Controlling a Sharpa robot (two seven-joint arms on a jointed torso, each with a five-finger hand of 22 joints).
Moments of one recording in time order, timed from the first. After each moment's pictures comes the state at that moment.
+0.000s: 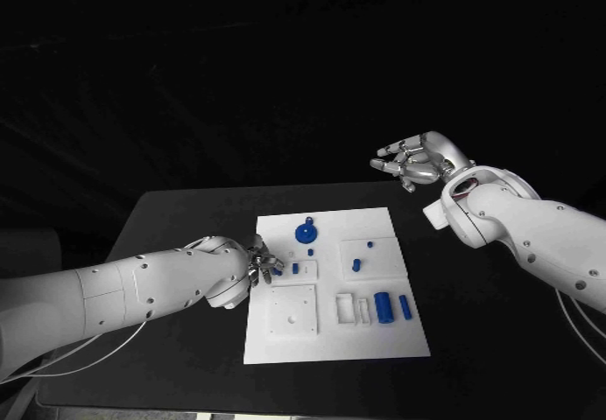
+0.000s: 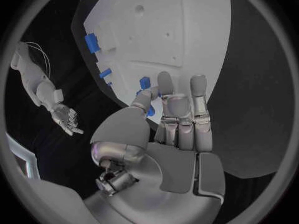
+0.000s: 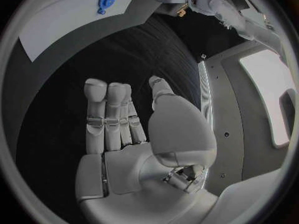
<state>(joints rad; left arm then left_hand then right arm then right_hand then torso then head) 1.20 -0.62 -0.24 1.31 -0.91 -0.32 -0.49 1.05 0.16 0.12 -0.27 0.75 1.02 0.09 0.40 0.60 1.47 -0.07 0.50 0.20 1.41 -0.14 1.21 0.50 0.02 1.27 -0.16 0.42 1.31 1.04 -0.74 0.36 1.33 -1.10 -0.38 0.00 1.26 -0.11 -0.07 0.13 0.52 1.01 0.12 0.06 0.07 1.07 0.02 0.88 0.71 1.36 -0.05 0.81 0.93 0.10 1.46 -0.07 0.58 1.31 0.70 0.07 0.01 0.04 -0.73</state>
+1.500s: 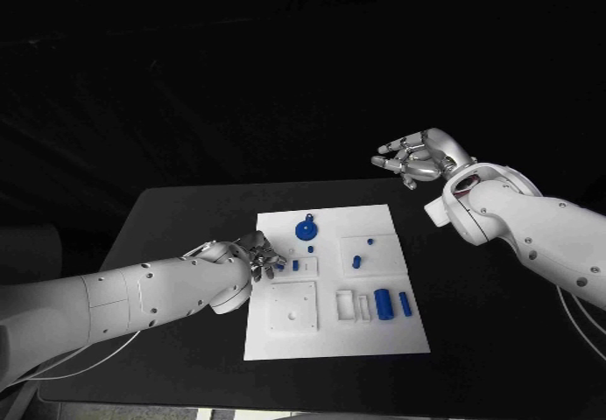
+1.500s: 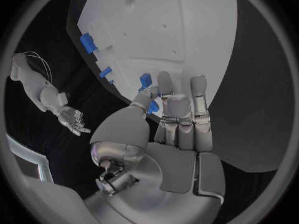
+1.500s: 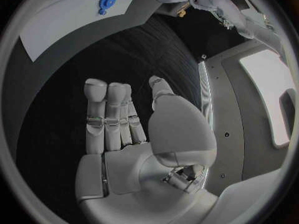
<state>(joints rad) 1.16 -0.61 -0.24 1.30 -1.00 -0.44 -0.43 1.05 0.15 0.12 -0.28 0.76 1.02 0.09 0.42 0.61 1.47 -0.07 0.51 0.20 1.41 -0.14 1.21 0.51 0.02 1.27 -0.16 0.42 1.31 1.04 -0.74 0.36 1.33 -1.10 -0.37 0.00 1.26 -0.11 -0.07 0.13 0.52 1.01 0.12 0.06 0.07 1.07 0.02 0.88 0.71 1.36 -0.05 0.81 0.93 0.10 1.46 -0.07 0.58 1.31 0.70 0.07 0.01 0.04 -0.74</state>
